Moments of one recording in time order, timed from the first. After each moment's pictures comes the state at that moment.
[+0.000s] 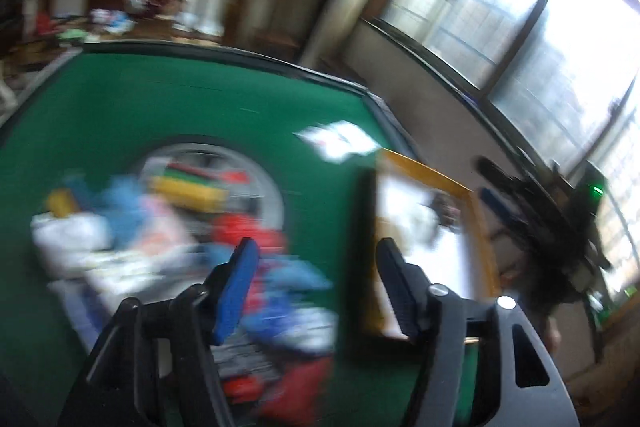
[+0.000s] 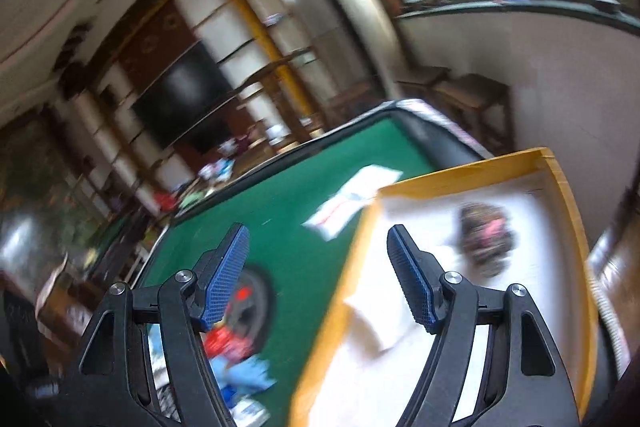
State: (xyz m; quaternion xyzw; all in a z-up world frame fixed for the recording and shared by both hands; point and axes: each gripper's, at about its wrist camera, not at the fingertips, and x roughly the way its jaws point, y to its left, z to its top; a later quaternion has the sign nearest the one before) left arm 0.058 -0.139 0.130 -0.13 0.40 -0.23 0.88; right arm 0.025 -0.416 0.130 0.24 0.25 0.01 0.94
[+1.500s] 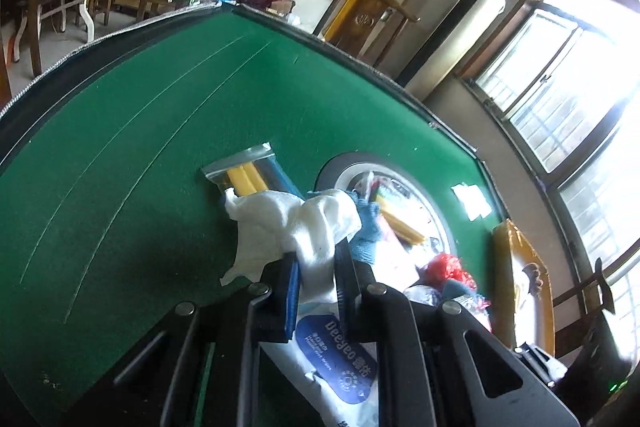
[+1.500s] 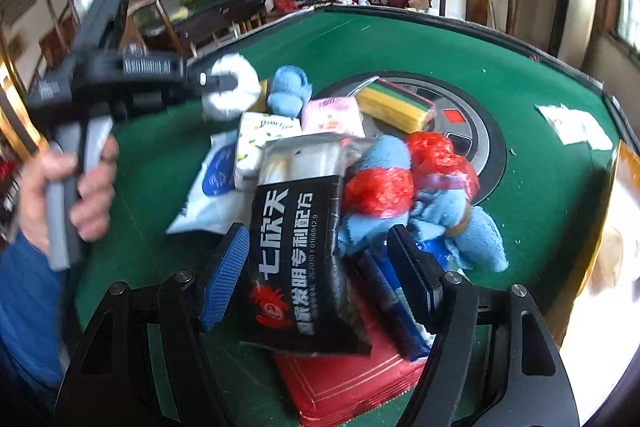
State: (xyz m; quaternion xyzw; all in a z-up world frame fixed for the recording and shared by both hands) left arm 0.080 0.061 0.046 -0.24 0.39 -0.07 0.89; right arm 0.029 -0.181 0.032 -0.06 0.42 0.26 0.87
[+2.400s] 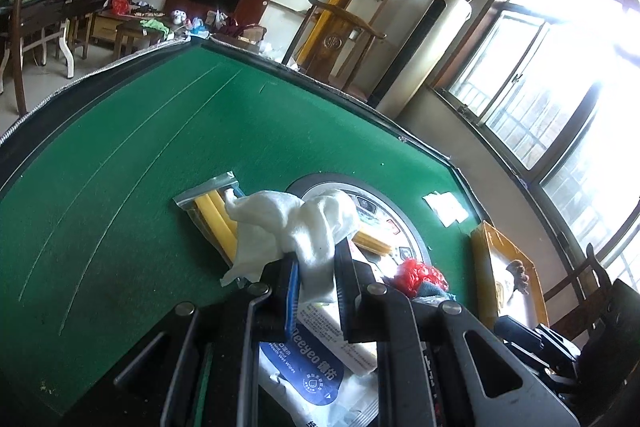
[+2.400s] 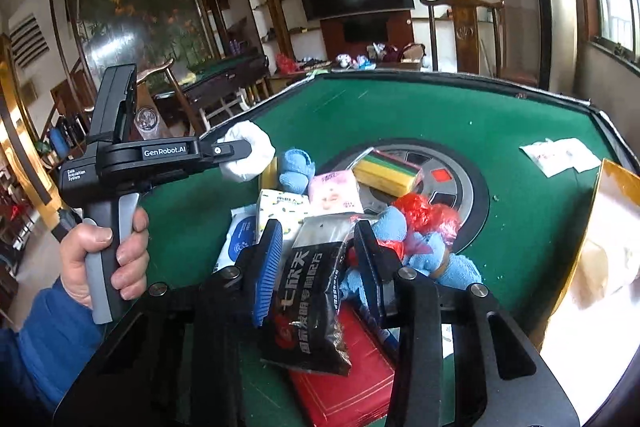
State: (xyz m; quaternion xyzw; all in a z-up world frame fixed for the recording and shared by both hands) left arm 0.067 0.042 0.067 -0.22 0.33 -0.10 0.91; right arm 0.015 -0.207 0.067 0.02 0.33 0.27 0.90
